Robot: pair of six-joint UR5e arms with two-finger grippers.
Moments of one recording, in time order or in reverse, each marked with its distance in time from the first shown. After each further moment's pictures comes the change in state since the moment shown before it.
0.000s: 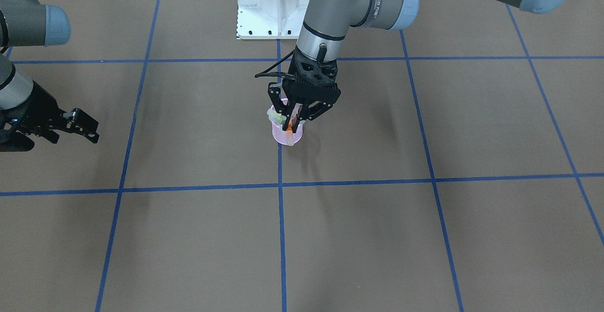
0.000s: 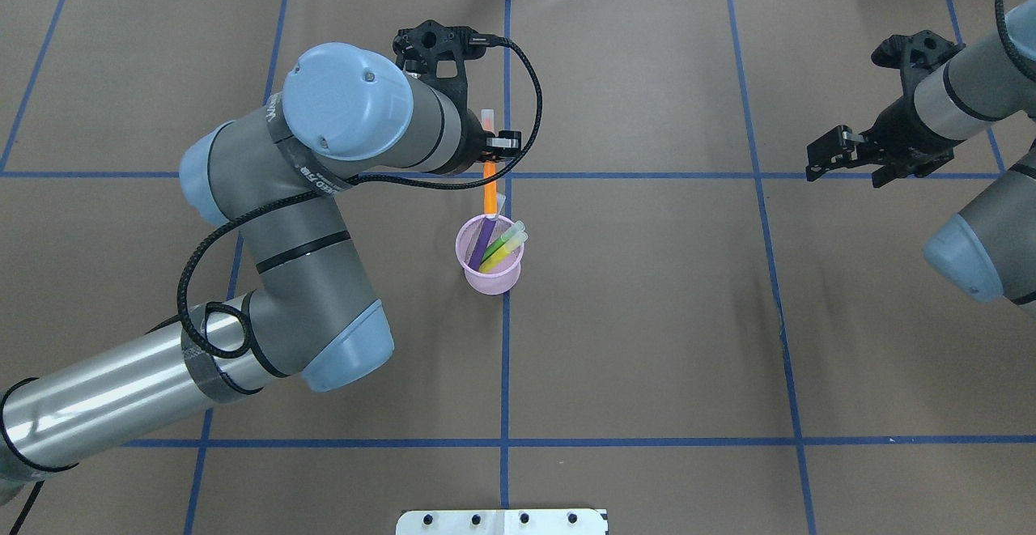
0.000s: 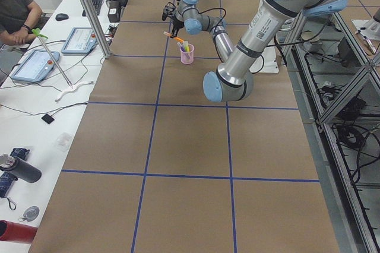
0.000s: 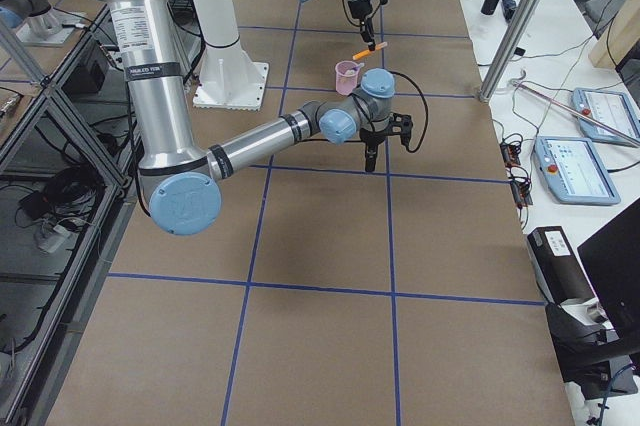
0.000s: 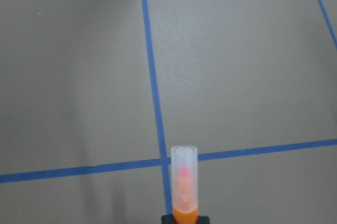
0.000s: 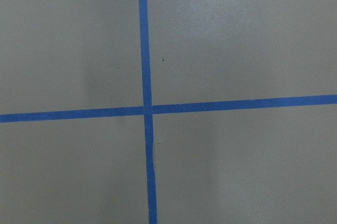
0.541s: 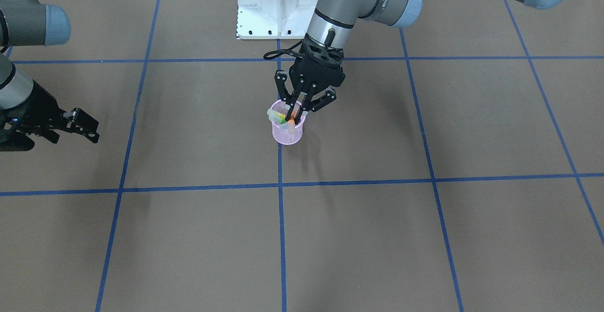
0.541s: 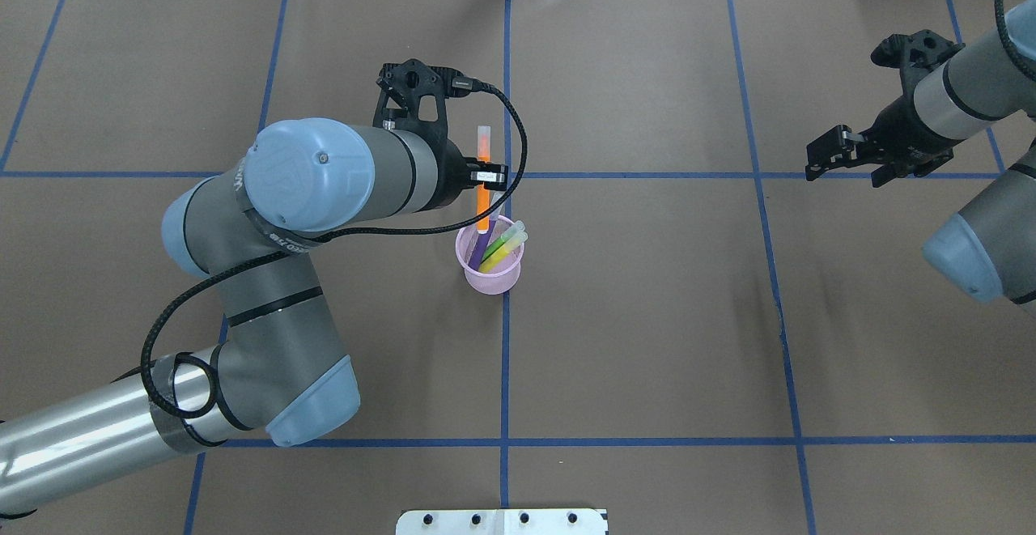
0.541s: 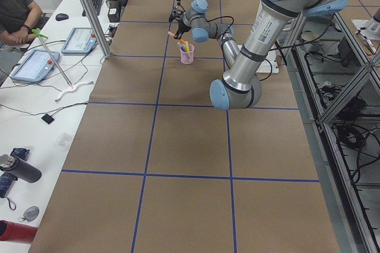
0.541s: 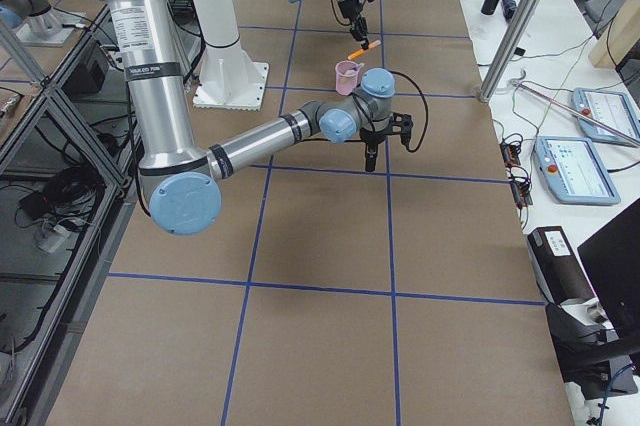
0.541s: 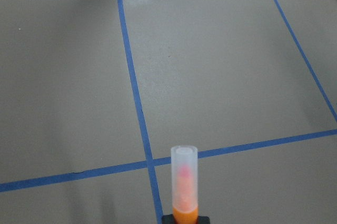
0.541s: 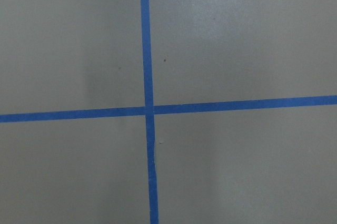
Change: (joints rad) left arm 0.069 0.102 -0.067 -0.141 0.124 0.096; right arm 0.000 0.000 0.001 0.000 0.000 0.000
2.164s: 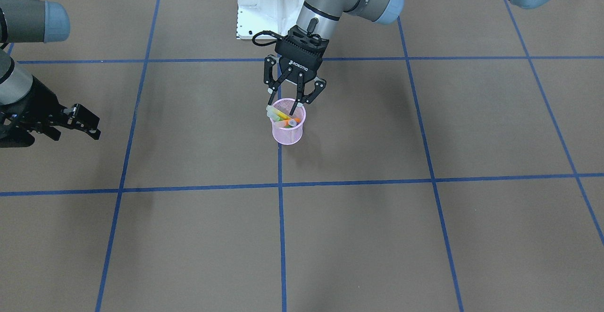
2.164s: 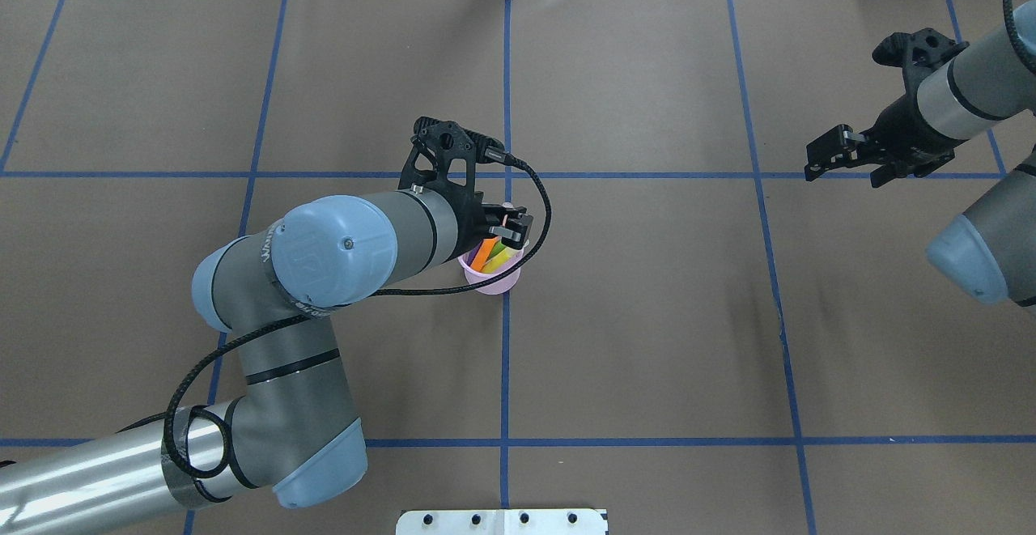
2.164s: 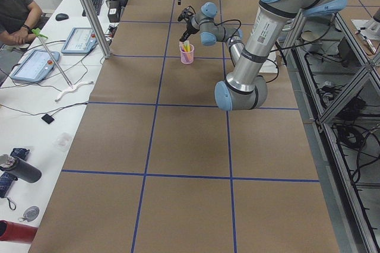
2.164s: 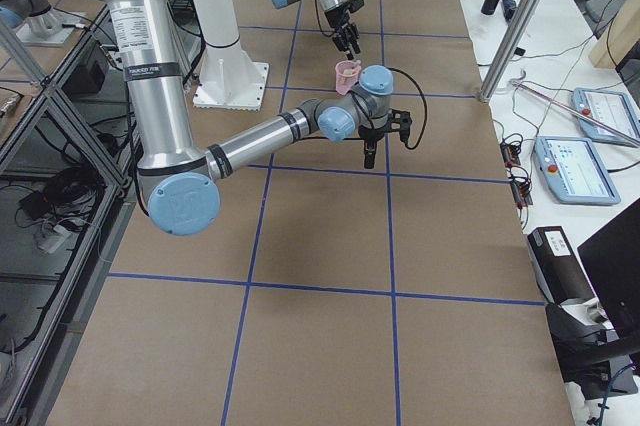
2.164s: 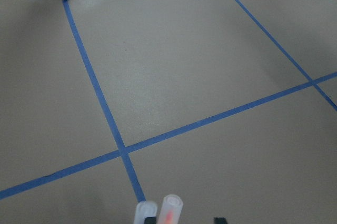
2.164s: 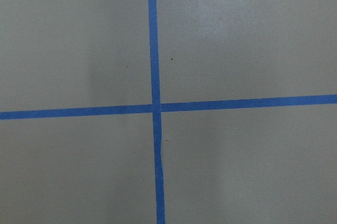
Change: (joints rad) left arm 0.084 0.016 -0.004 -0.045 0.096 0.134; right arm 0.003 -0.008 0.021 0.002 0.013 0.002
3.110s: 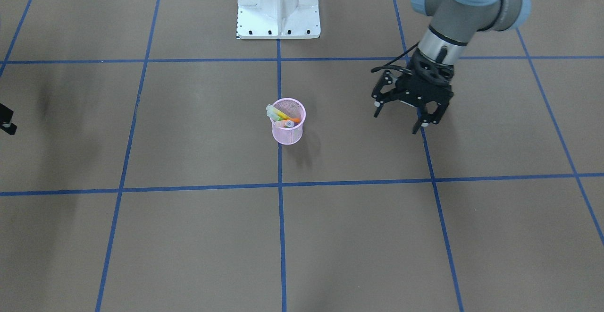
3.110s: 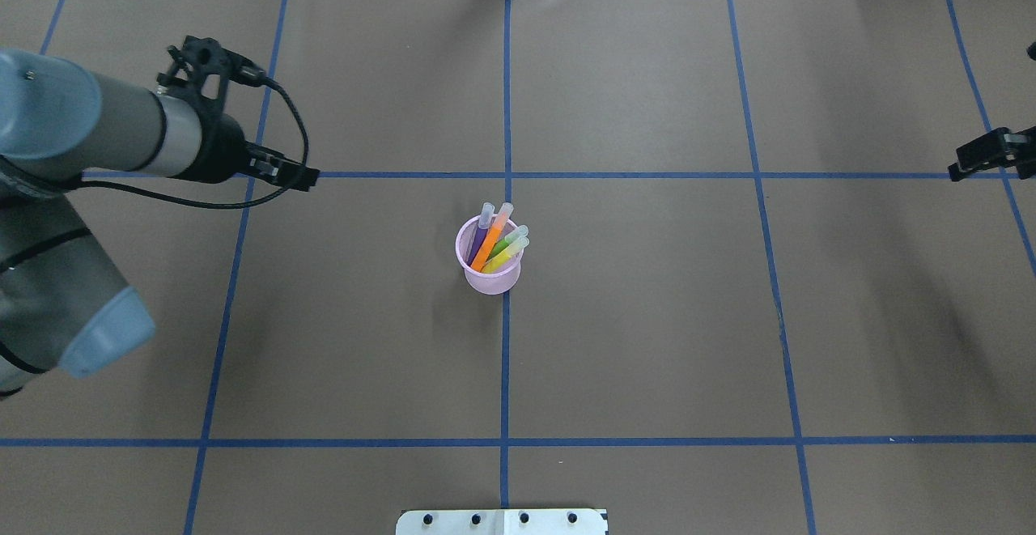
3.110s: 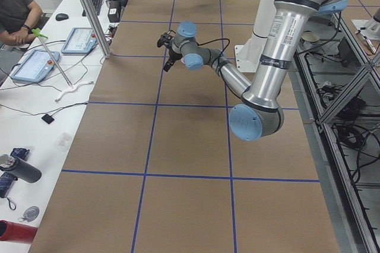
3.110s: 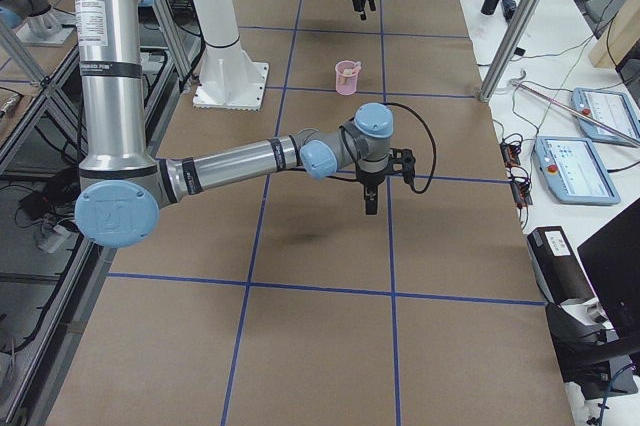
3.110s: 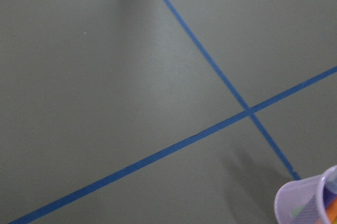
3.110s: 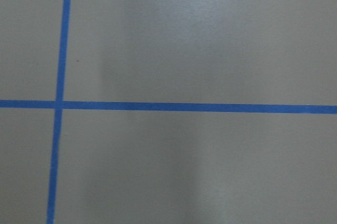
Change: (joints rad) left arm -0.385 0.377 -0.120 0.008 -0.471 0.235; right arm 0.247 -0.185 -0.022 -0.002 0.035 -0.418
